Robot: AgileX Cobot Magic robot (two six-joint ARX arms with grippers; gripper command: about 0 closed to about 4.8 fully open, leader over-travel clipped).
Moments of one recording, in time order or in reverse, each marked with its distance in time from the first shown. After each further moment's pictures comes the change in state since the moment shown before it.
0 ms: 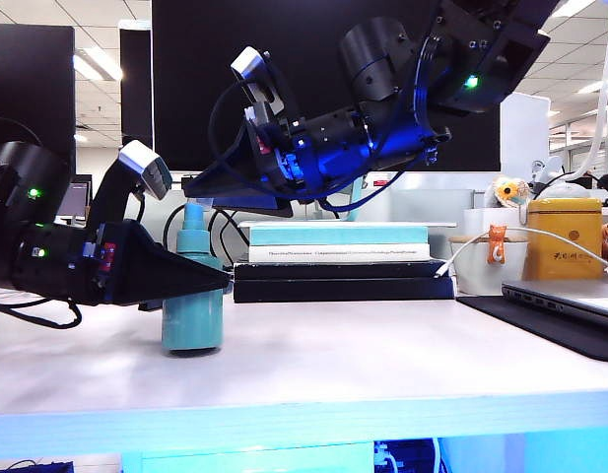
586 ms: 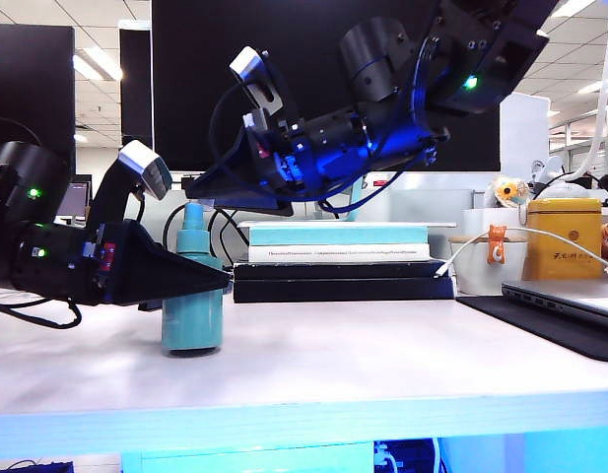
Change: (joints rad) left arm 0.000 0.000 0.000 0.000 0.001 0.000; right arm 0.003 0.007 0.003 0.008 0.023 -0.035
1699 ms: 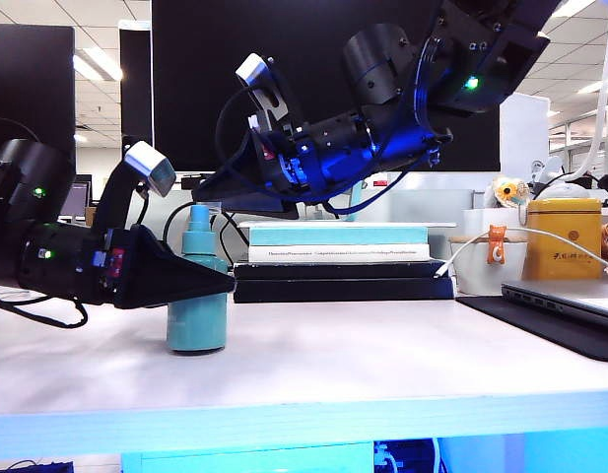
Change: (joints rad) left arm -0.004 -0.004 0.001 -0.001 -0.074 0.062; right arm -0.016 0.001 0.011 -0.055 -0.002 -0.002
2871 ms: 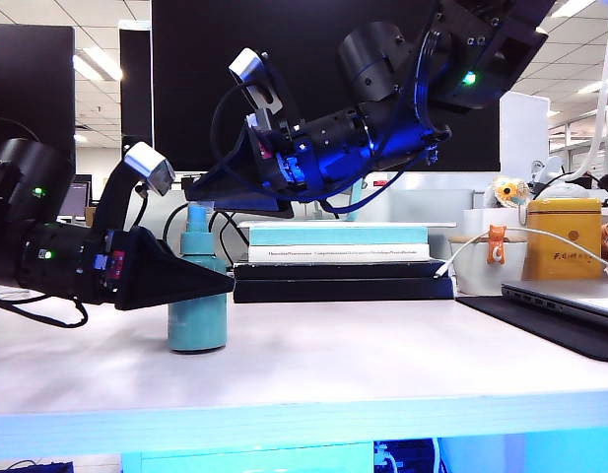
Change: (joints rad) left arm 0.000 0.000 0.000 0.005 0.002 0.012; right arm 0.005 -0.005 0.000 -0.034 -0.007 -0.050
